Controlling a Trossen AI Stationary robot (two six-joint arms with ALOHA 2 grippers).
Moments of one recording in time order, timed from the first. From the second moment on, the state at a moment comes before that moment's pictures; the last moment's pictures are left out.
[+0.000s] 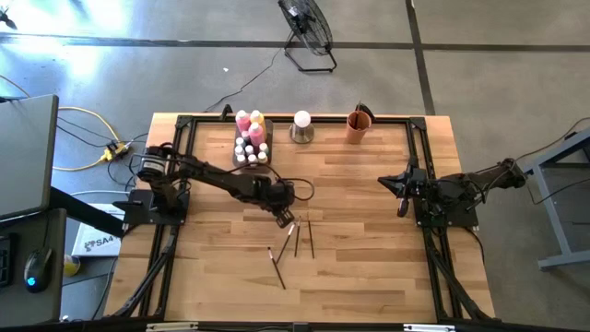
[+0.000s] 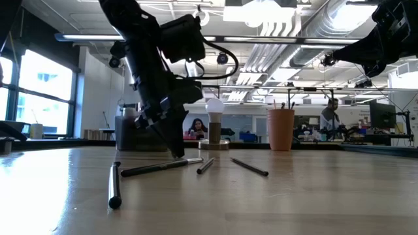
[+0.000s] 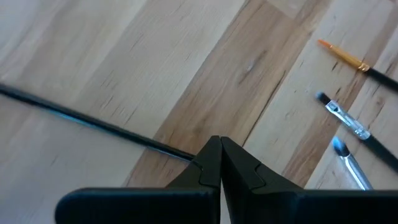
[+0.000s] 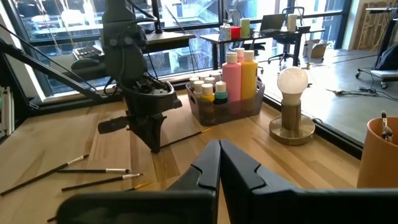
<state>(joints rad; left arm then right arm) -0.02 1.82 1.04 -0.33 -0.10 -0.60 0.34 0.06 0.18 -0.24 0.65 0.18</state>
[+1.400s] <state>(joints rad) 0.03 1.82 1.25 -0.85 -0.58 -0.81 0.34 0.06 0.18 -0.24 0.65 0.18</state>
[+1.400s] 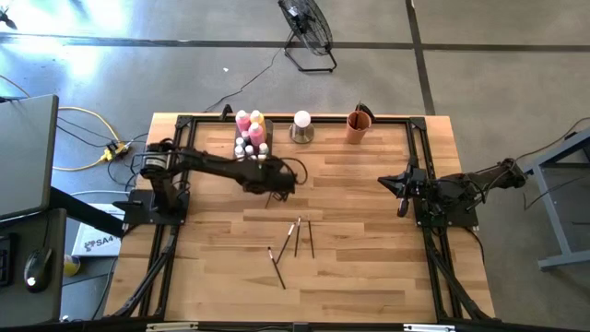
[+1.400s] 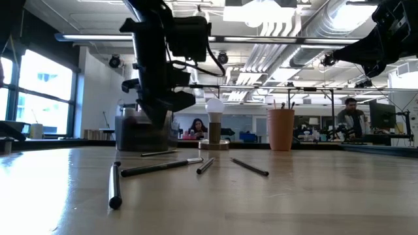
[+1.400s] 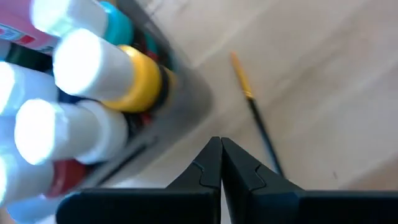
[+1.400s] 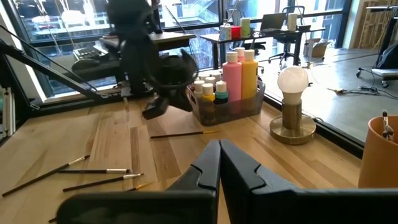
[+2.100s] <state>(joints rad) 0.02 1.90 1.25 -0.67 -0.59 -0.90 0.34 0.06 0.18 -0.23 0.65 0.18</state>
